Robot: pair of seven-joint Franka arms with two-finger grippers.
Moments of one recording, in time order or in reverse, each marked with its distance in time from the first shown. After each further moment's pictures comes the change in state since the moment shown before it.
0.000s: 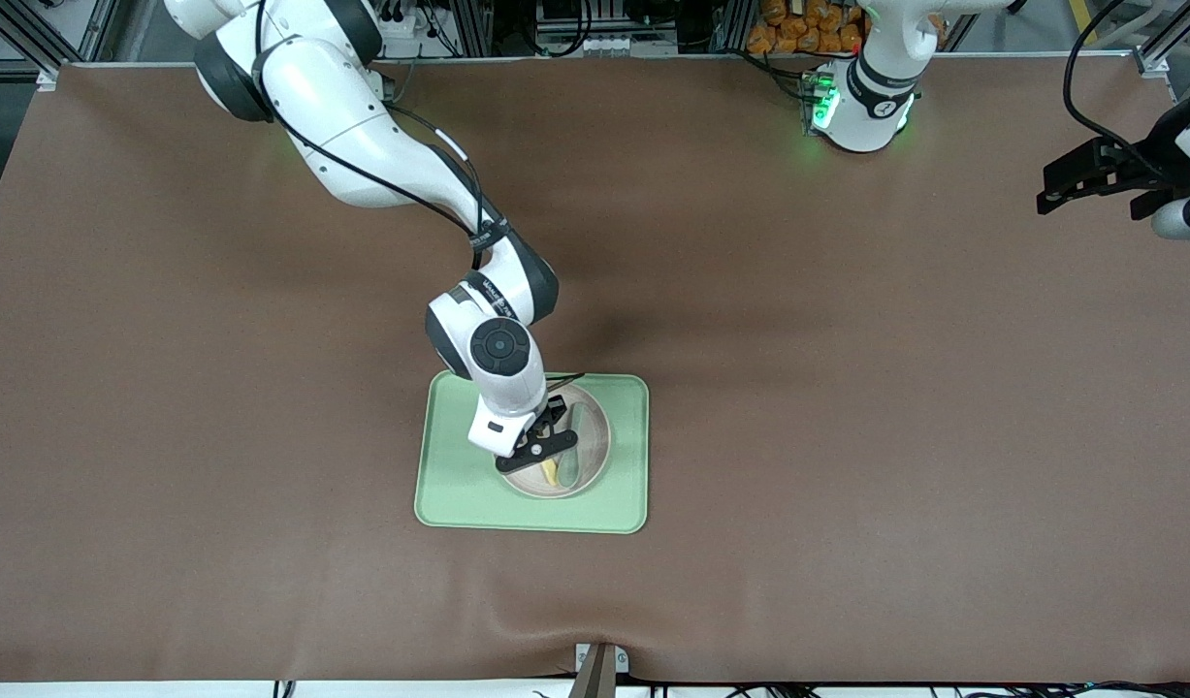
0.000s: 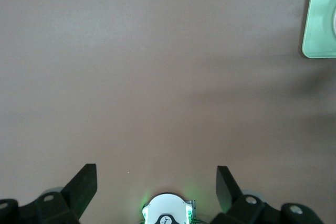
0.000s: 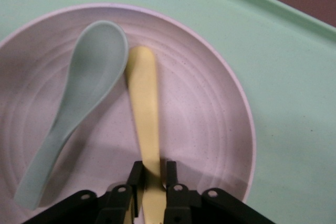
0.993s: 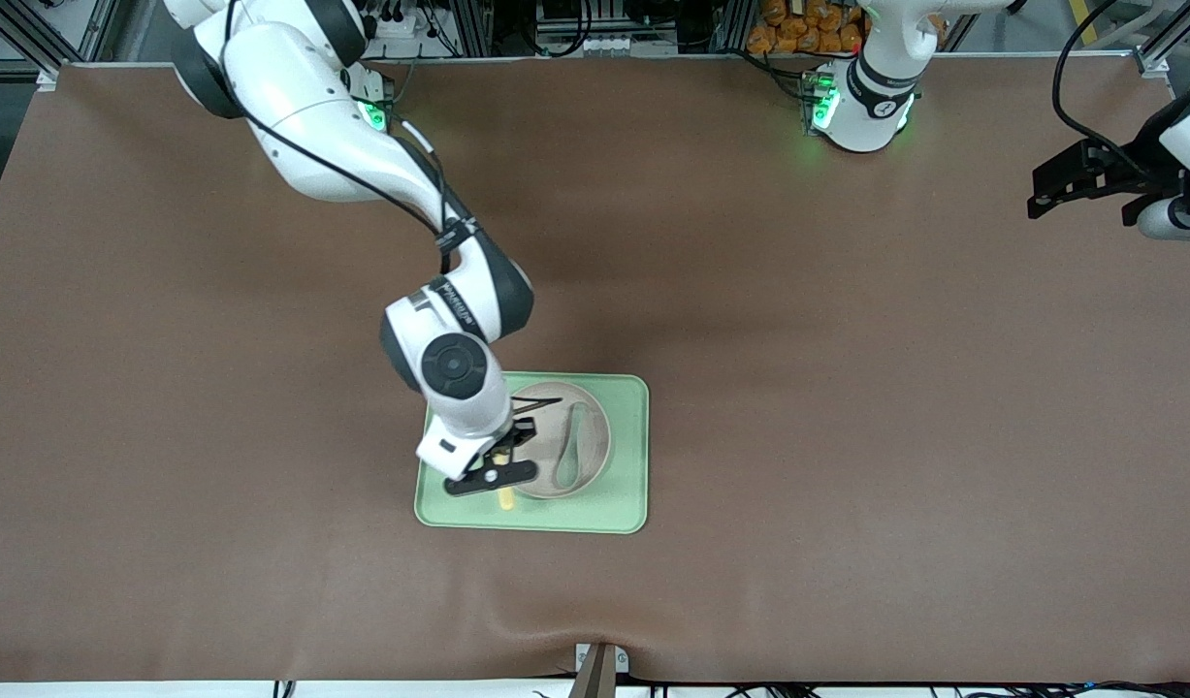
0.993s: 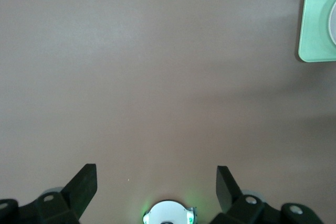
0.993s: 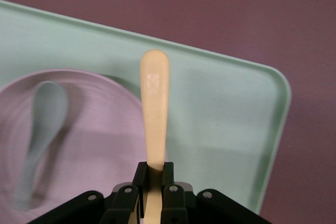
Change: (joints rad) left arm 0.002 0.004 -0.019 -0.010 0.007 0.044 -0.001; right arm -0.099 -0.035 0.006 0.135 0.026 -0.219 0.050
